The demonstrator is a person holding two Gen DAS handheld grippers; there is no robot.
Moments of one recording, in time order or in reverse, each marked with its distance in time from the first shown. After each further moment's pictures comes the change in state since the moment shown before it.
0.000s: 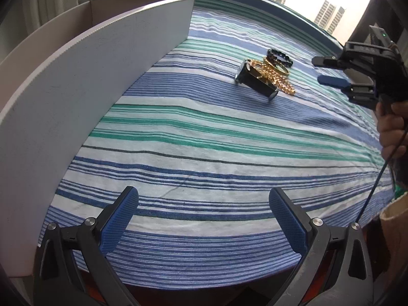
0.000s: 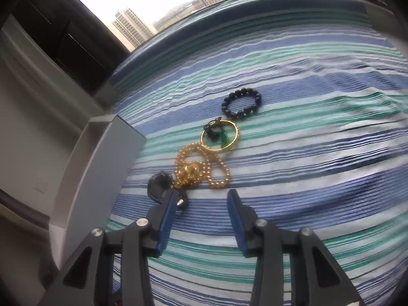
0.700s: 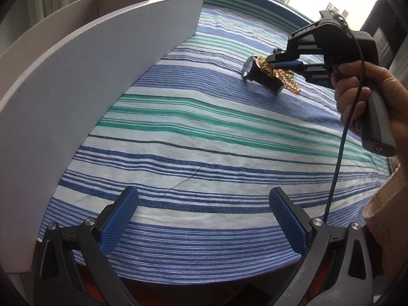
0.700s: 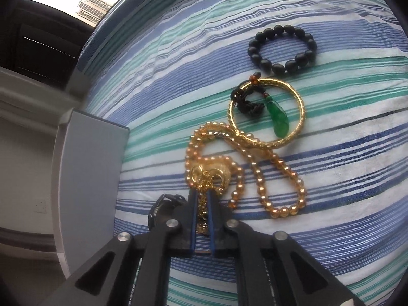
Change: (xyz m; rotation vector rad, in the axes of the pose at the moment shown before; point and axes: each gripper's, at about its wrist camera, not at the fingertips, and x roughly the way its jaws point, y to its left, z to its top) left arm -0.001 0.011 -0.008 -0.027 0.014 -0.002; right arm 0.120 0.034 0.025 0.138 0.174 -0.033
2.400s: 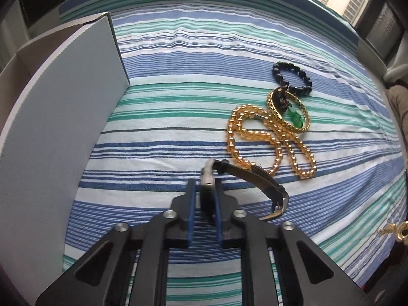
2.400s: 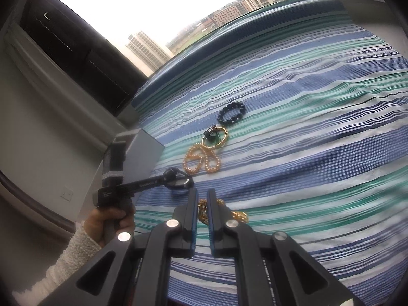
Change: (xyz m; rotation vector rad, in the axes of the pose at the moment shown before) left arm 0.114 -0.077 0.163 0.144 0.092 0.055; right arm -0.209 -0.095 -0.107 -0.145 -0.325 0.153
